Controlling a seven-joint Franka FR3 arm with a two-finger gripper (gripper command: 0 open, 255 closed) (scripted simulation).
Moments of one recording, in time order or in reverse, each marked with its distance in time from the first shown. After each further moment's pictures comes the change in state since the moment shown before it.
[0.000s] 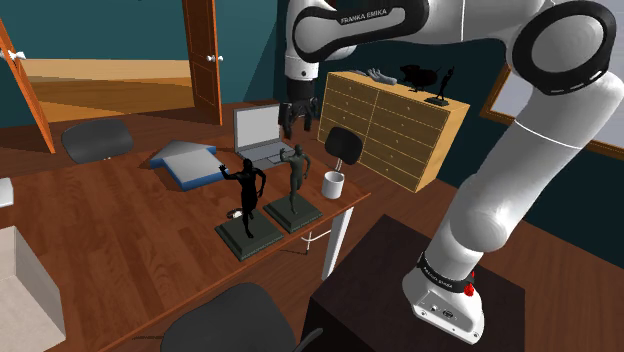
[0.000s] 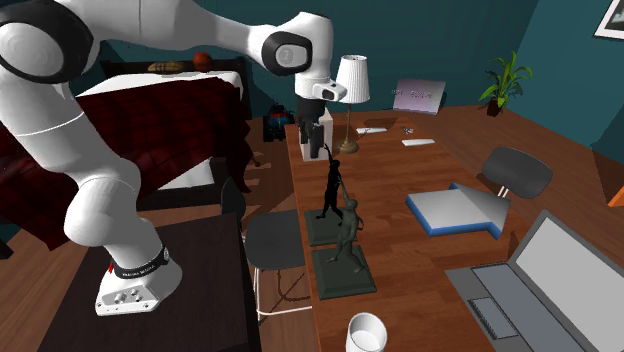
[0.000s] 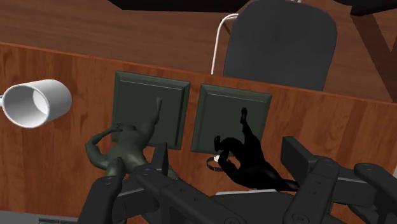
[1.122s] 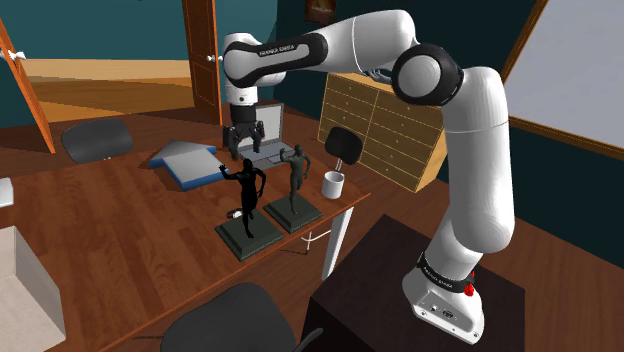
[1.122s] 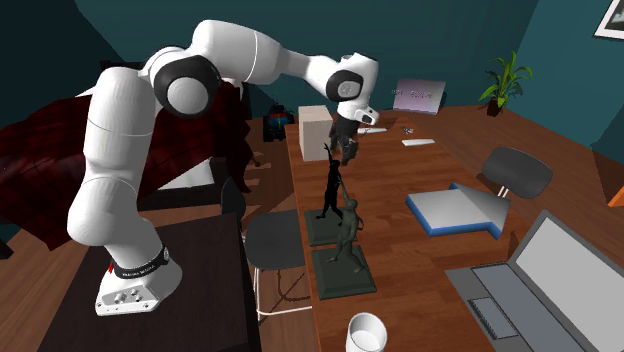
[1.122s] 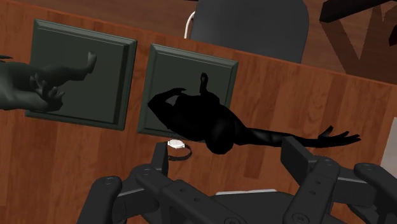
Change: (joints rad) arm 0.057 0.601 0.044 0.562 0.042 -0.063 0.037
